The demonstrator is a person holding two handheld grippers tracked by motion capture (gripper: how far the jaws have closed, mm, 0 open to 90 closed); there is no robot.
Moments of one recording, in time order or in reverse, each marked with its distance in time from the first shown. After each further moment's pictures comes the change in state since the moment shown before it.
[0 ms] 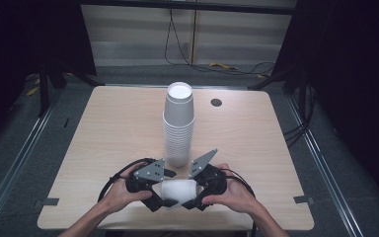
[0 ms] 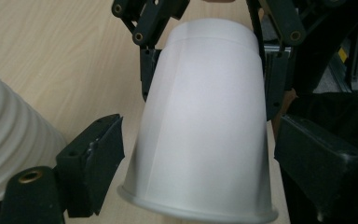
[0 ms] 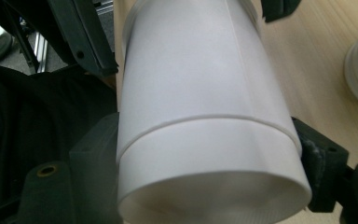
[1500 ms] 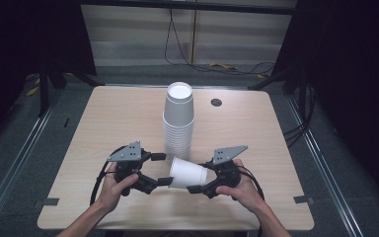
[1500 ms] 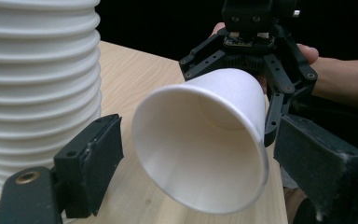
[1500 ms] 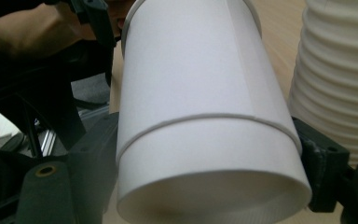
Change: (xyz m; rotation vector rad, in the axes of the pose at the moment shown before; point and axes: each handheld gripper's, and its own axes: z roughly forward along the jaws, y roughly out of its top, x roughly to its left) left arm 0.017 -0.017 -0.027 -0.365 0.101 -0.233; right arm -0.022 -0.034 -0.020 -0.448 -0.009 0.091
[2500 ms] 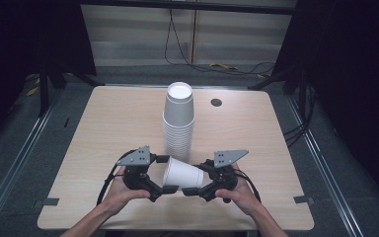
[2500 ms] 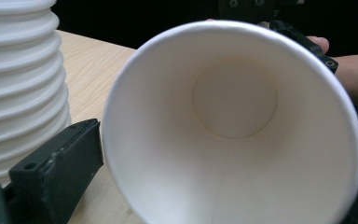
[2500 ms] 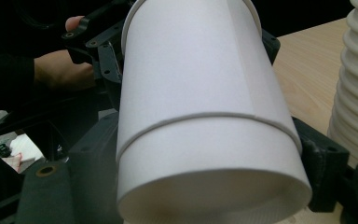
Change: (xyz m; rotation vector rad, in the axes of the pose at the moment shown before) left arm -0.005 -0.007 0.021 0.013 -0.053 -0.007; right arm 0.005 -0.006 0.011 -0.151 0.101 -0.018
